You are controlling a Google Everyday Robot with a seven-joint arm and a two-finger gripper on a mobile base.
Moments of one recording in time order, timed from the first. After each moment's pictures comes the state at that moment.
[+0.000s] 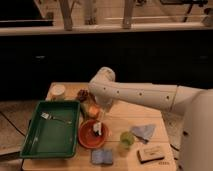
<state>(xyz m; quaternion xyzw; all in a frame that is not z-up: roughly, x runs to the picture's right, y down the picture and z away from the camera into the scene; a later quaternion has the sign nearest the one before) 0.004 0.114 0.792 -0.26 -0.12 -0.50 0.82</state>
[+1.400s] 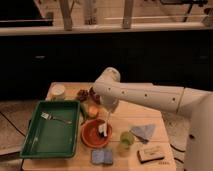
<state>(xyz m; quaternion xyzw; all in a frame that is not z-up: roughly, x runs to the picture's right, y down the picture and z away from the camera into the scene) 0.039 0.118 0.789 -0.27 -0.12 -0.52 0.80</state>
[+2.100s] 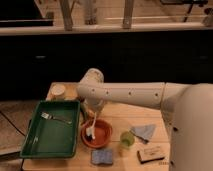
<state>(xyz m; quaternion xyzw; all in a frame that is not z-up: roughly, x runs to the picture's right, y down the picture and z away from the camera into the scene) -0.045 0.130 0.777 -0.26 -0.15 -0.56 0.77</state>
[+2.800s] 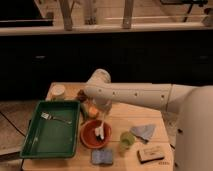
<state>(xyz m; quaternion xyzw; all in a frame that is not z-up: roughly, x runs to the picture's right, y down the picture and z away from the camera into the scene) 0.028 0.128 0.788 -0.29 -0.12 -0.54 0.78</state>
